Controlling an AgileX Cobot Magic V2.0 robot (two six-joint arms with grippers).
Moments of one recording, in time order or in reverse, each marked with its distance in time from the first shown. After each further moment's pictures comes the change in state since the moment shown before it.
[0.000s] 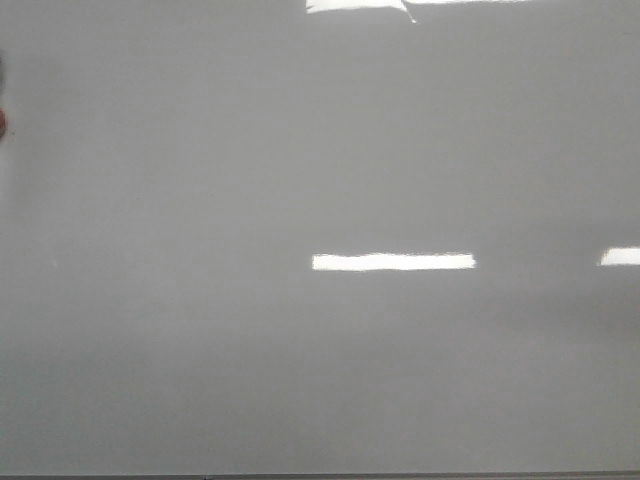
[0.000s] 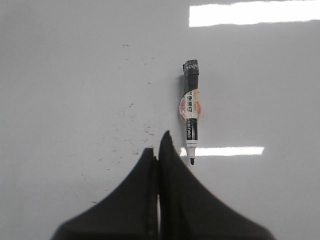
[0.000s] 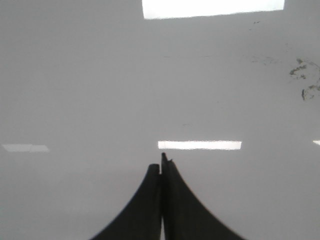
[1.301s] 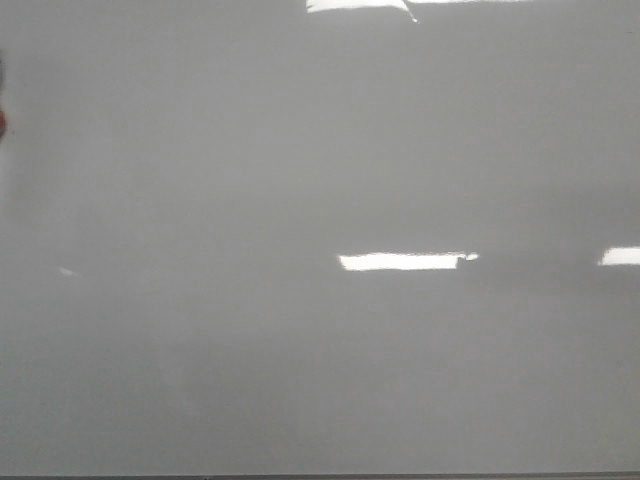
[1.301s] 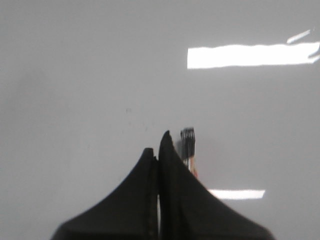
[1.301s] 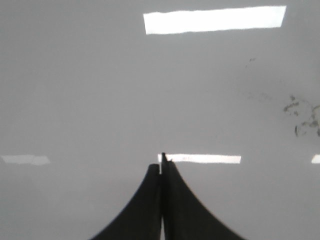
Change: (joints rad) left arm 0.000 0.000 -0.161 -0.016 0.008 0.000; right arm 0.000 0.000 -0.156 0.000 0.111 -0.011
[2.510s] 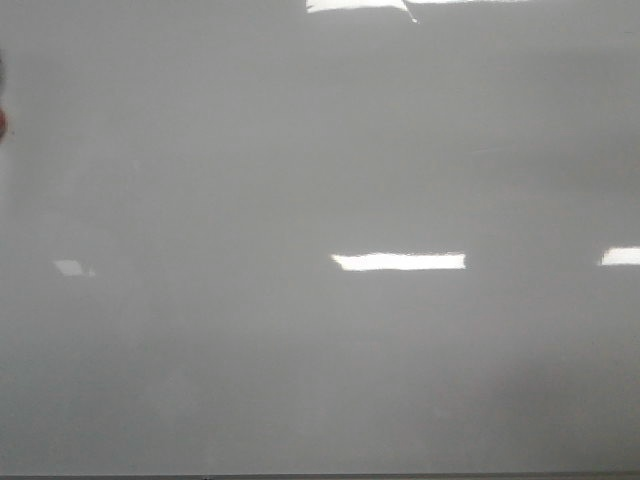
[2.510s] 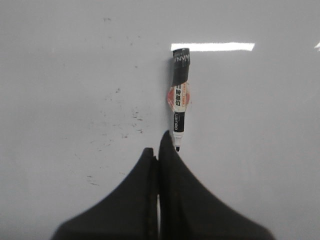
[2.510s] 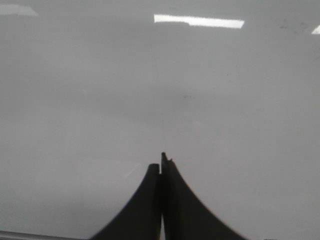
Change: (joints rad) left arm 0.000 0.560 -0.522 -0.009 0.579 0.000; right arm 0.000 0.653 -0.484 -0.012 0.417 -0.051
